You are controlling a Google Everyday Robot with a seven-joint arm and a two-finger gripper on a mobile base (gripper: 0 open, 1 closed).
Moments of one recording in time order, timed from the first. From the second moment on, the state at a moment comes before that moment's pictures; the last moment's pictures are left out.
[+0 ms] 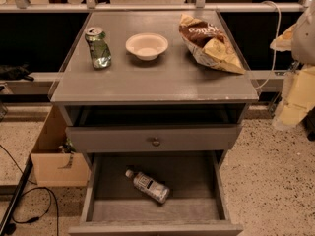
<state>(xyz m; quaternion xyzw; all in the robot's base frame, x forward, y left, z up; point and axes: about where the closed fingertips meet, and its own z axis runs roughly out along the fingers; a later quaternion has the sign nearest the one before) 0.438 -0.217 0.976 -0.60 0.78 -0.03 0.16</state>
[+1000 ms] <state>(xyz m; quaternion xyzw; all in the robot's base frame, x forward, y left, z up) 0.438 -0.188 0.942 -0.56 0.80 0.06 0.22</state>
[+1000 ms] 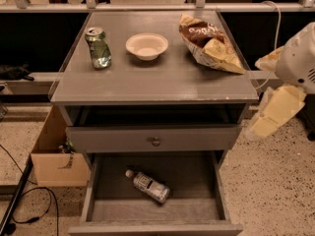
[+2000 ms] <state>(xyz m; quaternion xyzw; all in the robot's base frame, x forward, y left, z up) 0.455 -0.116 0.858 -0.49 0.80 0.16 0.30</state>
